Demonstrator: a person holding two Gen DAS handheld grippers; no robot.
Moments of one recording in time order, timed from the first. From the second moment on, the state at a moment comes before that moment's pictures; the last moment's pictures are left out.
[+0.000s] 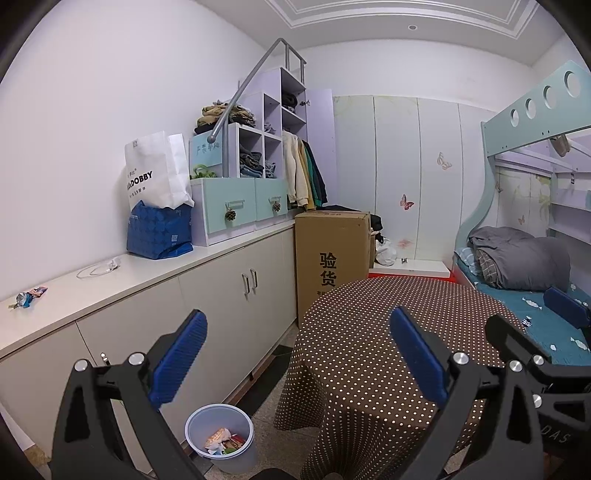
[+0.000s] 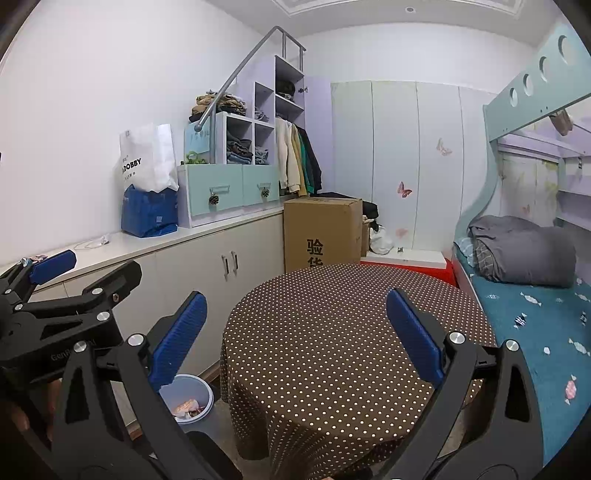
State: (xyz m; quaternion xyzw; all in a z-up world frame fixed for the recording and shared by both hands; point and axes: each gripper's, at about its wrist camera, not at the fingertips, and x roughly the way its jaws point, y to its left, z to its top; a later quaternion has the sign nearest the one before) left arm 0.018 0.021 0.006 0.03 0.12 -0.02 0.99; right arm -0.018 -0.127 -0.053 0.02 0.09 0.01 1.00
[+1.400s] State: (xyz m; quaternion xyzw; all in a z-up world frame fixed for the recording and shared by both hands) left arm 0.019 0.027 0.002 0.03 0.13 -0.02 0.99; right arm -0.019 -0.123 -0.058 0.02 0.10 0.02 0.99
